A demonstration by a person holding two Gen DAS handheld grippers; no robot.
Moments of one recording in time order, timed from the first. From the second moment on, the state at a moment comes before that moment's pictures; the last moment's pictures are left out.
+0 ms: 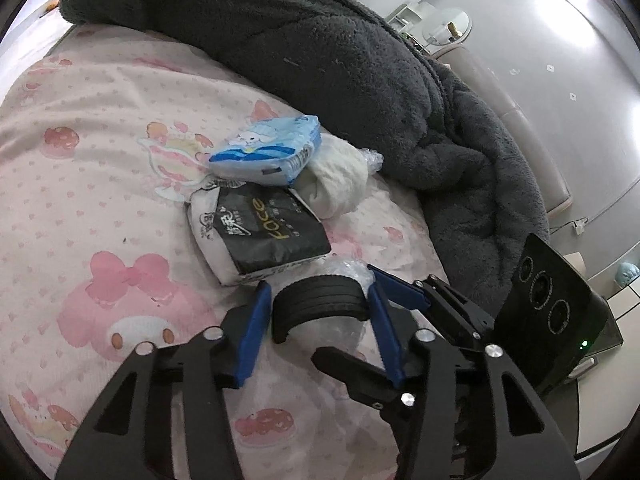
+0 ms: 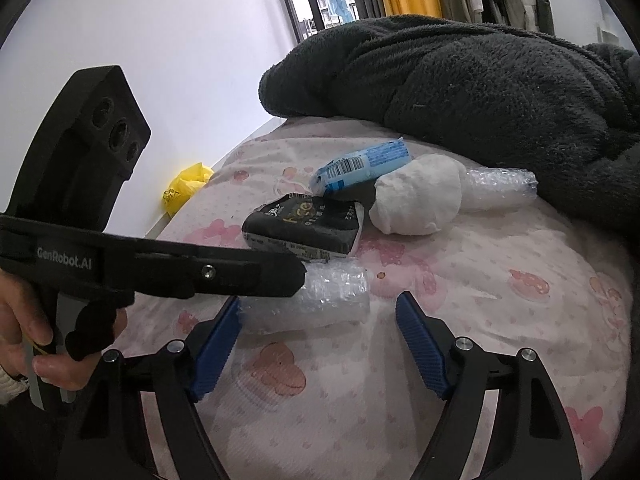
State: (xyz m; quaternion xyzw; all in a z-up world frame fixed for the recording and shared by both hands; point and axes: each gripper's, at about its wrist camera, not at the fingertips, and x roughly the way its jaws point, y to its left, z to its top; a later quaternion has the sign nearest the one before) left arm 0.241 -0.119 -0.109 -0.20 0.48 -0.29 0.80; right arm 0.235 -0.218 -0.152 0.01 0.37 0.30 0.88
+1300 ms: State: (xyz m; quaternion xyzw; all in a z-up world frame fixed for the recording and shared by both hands) left arm 0.190 -0.073 -0.052 -0.07 0.36 -0.21 0.91; right arm 0.225 -0.211 -0.096 0.07 0.38 0.18 0.90
